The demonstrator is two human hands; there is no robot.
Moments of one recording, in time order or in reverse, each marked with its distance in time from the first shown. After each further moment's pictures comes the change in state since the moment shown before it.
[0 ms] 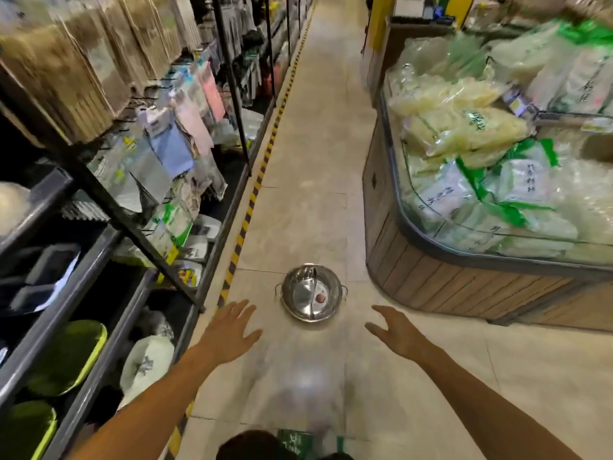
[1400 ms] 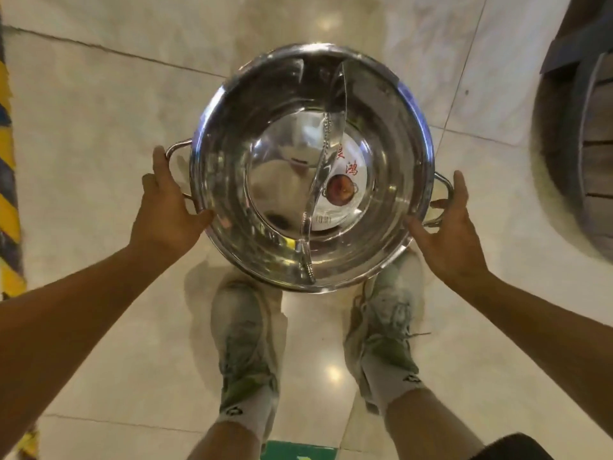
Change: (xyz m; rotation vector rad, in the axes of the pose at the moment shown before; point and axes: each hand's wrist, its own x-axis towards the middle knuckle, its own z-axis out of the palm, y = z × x) left_hand 0.702 -0.162 0.522 -0.533 -0.108 -0.590; right_hand 0.711 0.359 0.378 0.146 -0.032 0.371
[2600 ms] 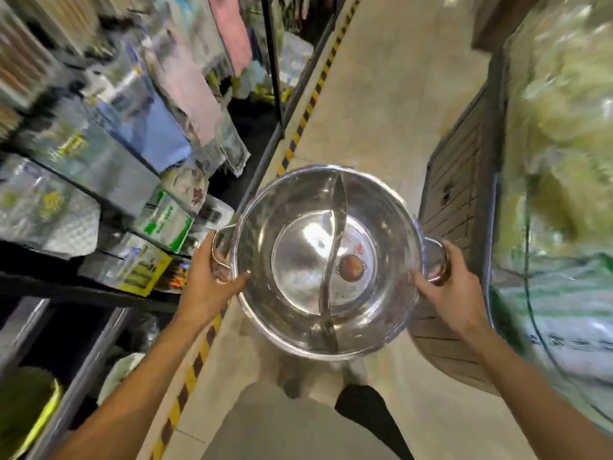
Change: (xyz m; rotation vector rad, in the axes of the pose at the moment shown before) left_hand -0.499 0.186 -0.595 -0.597 0.427 0.389; right_hand -0.455 -0.400 -0.521 0.151 0.349 -0.506
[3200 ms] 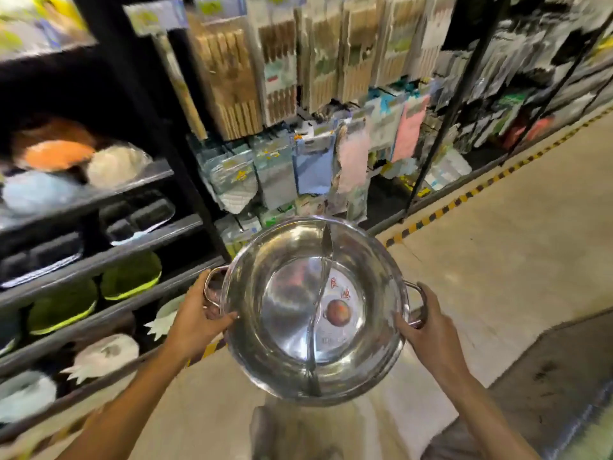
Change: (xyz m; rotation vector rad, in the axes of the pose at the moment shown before) left_hand -0.208 0.033 -0.044 -0.020 0.568 -0.178; right_hand 0.041 -0.110 0.029 -0.064 -0.484 -0.574
